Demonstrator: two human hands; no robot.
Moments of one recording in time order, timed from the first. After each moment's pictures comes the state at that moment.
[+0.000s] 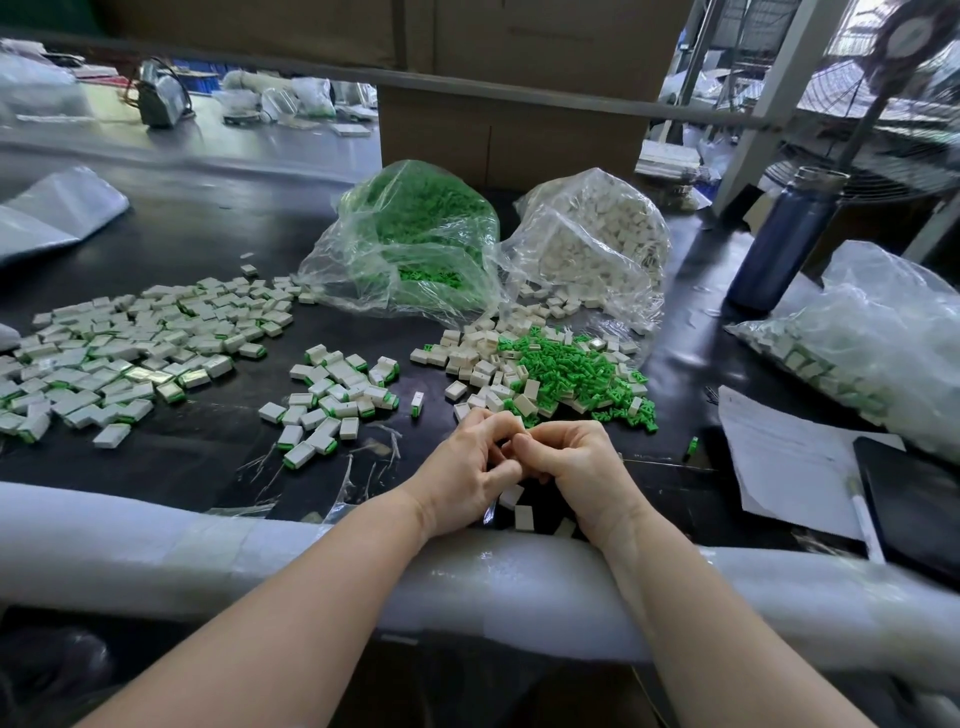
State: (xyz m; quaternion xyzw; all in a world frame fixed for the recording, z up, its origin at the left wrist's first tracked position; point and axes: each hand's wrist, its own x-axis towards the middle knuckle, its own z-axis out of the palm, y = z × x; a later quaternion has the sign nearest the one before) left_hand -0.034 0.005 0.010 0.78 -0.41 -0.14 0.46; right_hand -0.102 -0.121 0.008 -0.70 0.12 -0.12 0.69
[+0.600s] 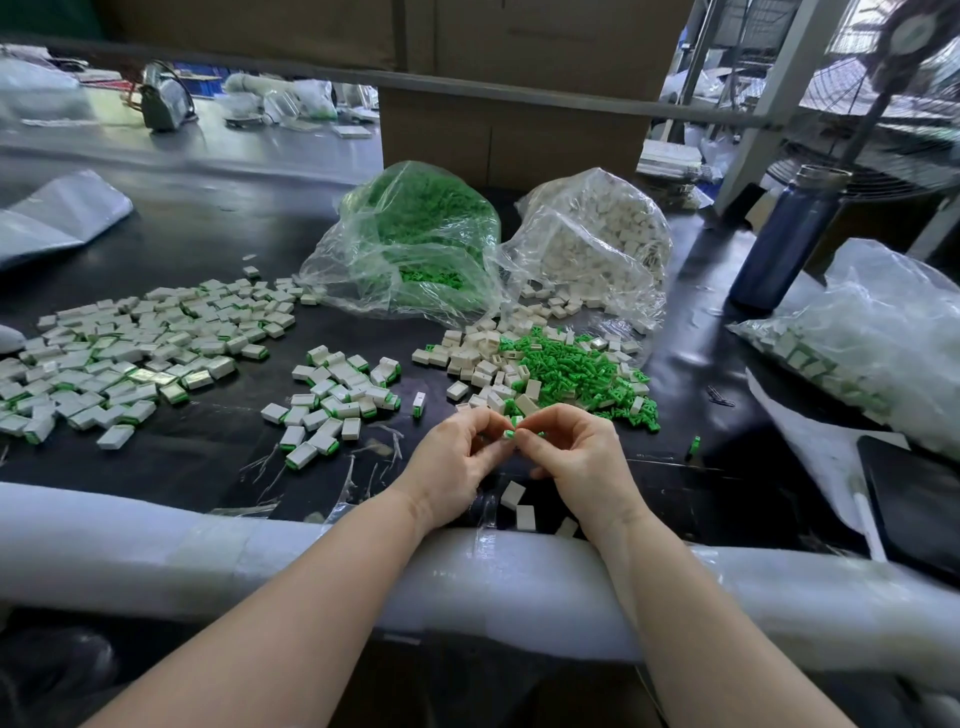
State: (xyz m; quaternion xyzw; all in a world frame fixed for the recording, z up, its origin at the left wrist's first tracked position) left_hand -0.033 0.008 0.011 0.77 -0.33 -0.14 0.53; right_hand -0.100 -0.119 0.009 -0.75 0.12 -0.20 0.62
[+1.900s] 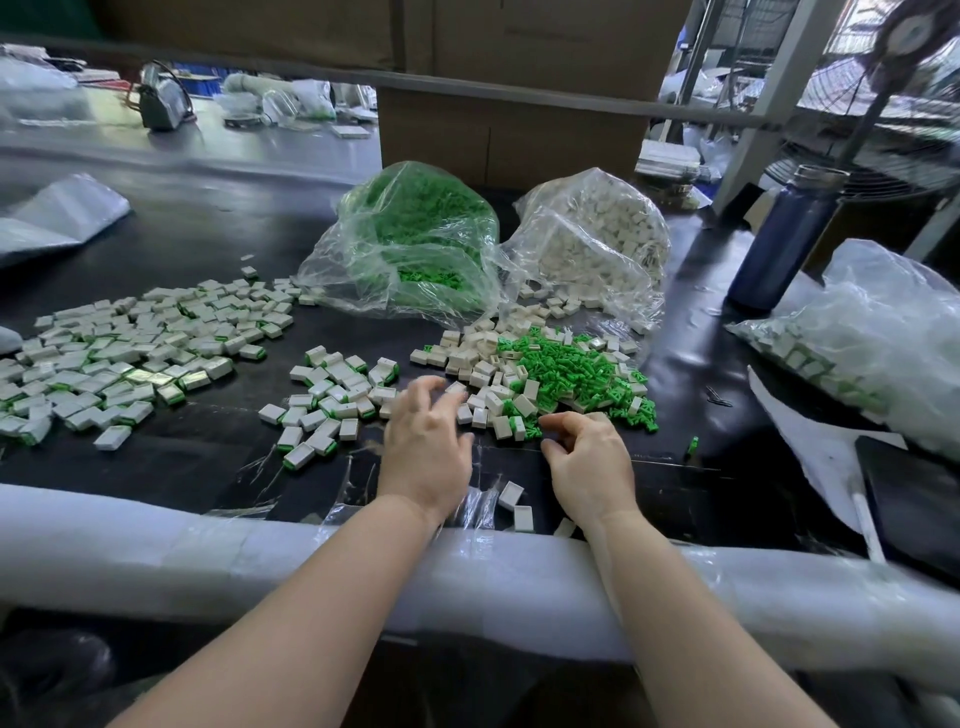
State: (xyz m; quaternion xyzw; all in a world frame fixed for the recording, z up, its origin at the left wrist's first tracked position) left_hand -0.025 0.010 0.002 0.92 -0.25 0.08 0.30; right_hand -0.094 -0.128 0.000 -0.88 0.28 -0.18 0.33
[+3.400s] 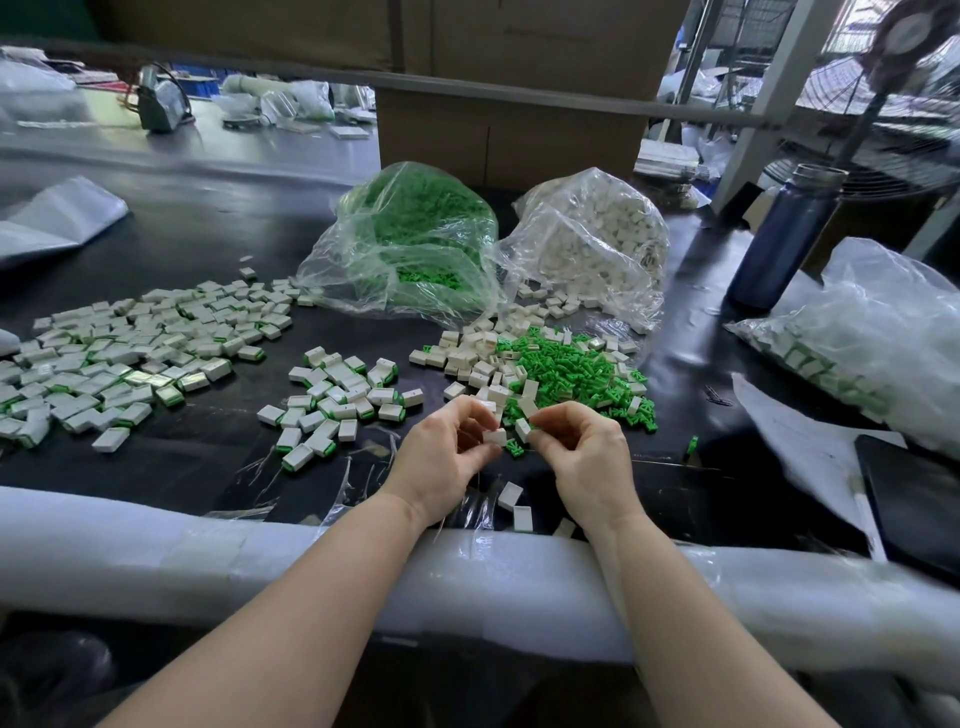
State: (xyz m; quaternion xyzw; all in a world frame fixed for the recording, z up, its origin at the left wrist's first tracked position) left_hand -0.026 0.011 0.004 0.80 -0.30 -0.08 0.52; right_hand -0.099 -0.124 0.003 -0.80 0.20 -0.26 0.50
